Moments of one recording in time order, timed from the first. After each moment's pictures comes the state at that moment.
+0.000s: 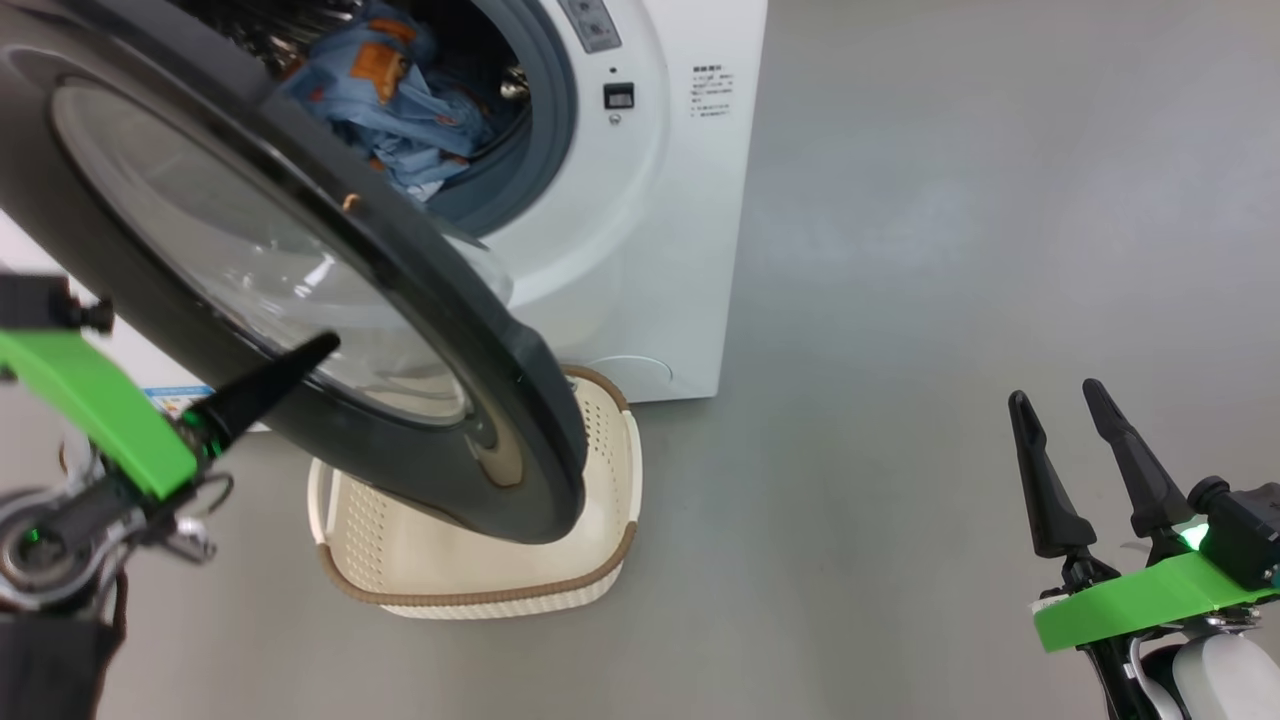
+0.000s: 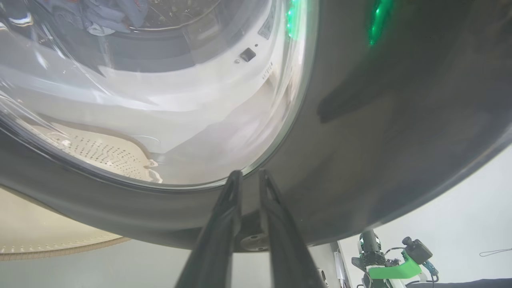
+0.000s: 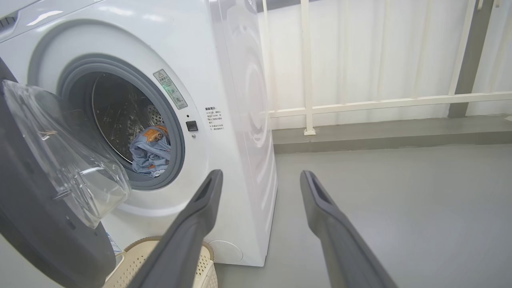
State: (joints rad) left arm -0.57 0.41 -0.14 0.31 -1.43 -0.13 0.79; right arm -0.11 -0.24 0.10 0.13 0.43 0.13 -0.25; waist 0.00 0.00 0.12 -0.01
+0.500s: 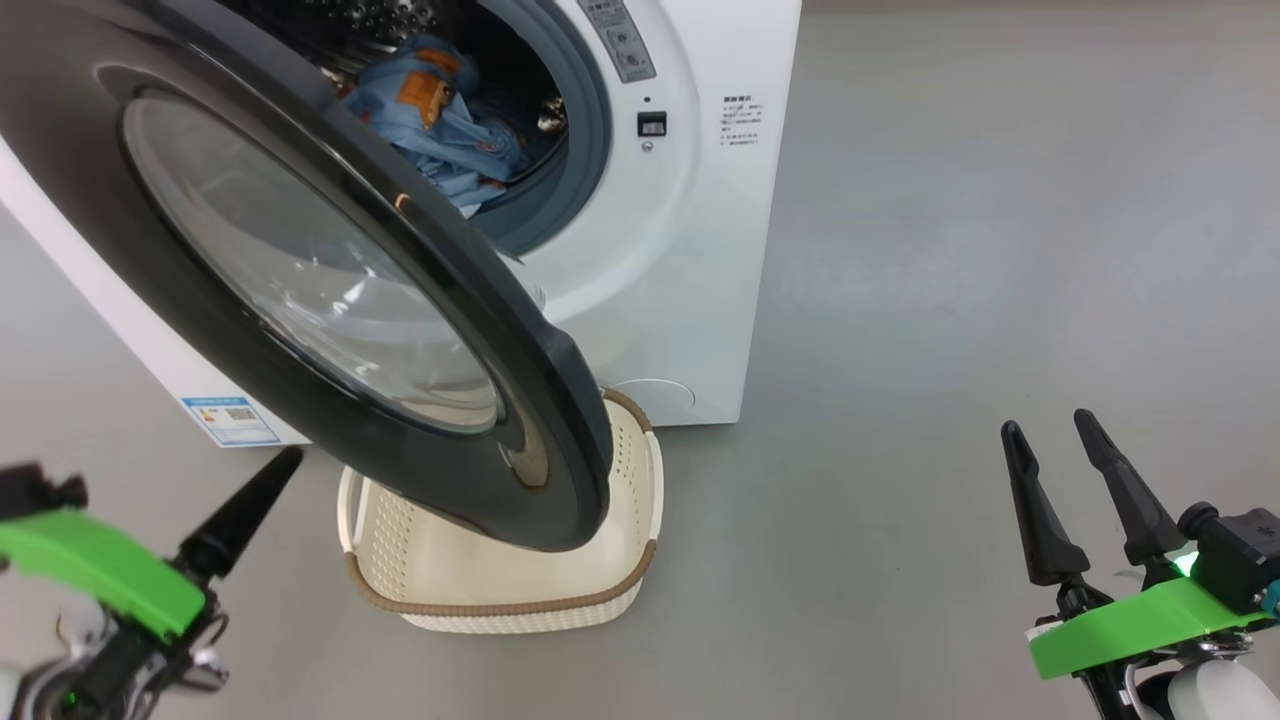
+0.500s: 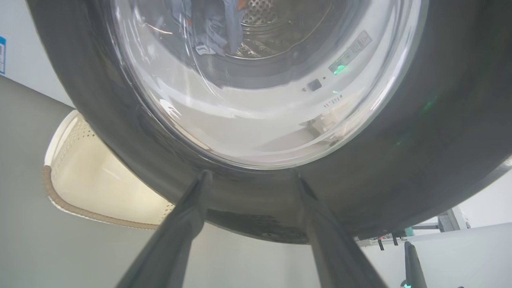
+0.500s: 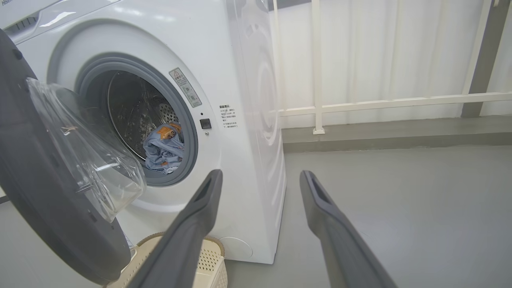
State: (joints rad) left arm -0.31 0.41 -0.12 0.32 -1.39 -0.13 0.50; right arm -0.07 -0.23 0.11 0.13 0.43 0.13 -0.25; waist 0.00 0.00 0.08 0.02
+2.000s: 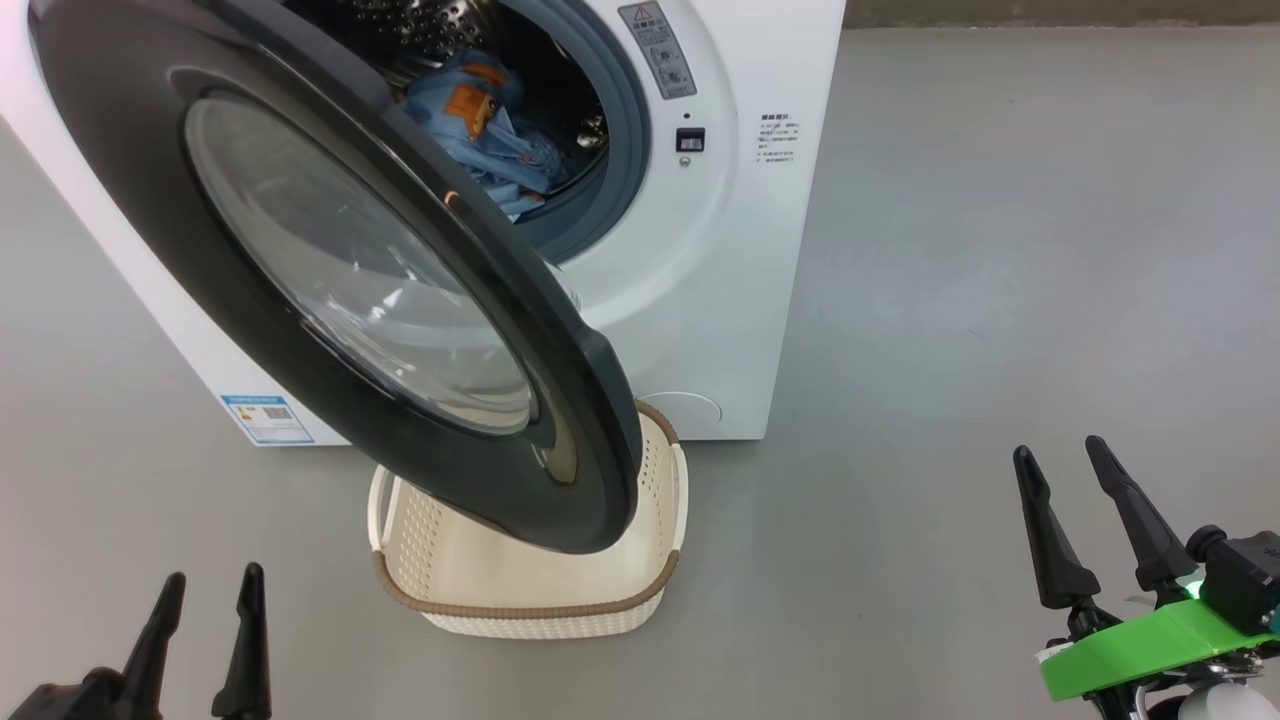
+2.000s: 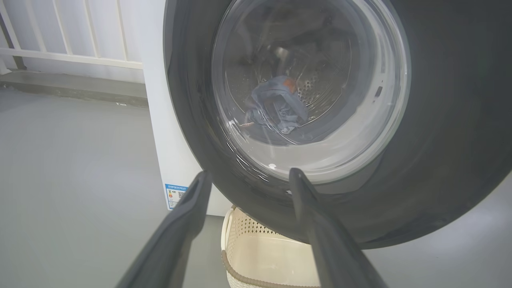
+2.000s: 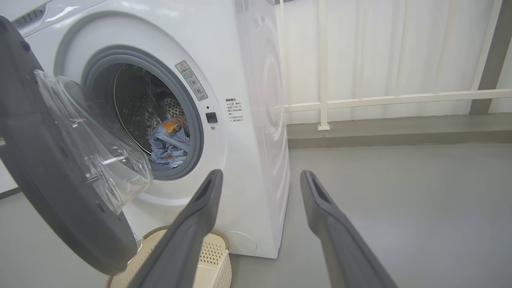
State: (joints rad) left arm -0.01 0.27 -0.05 0.27 -0.49 -0.13 -0.25; right arm -0.03 -0.24 0.09 0.14 0.43 0.13 -0.25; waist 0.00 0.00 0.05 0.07
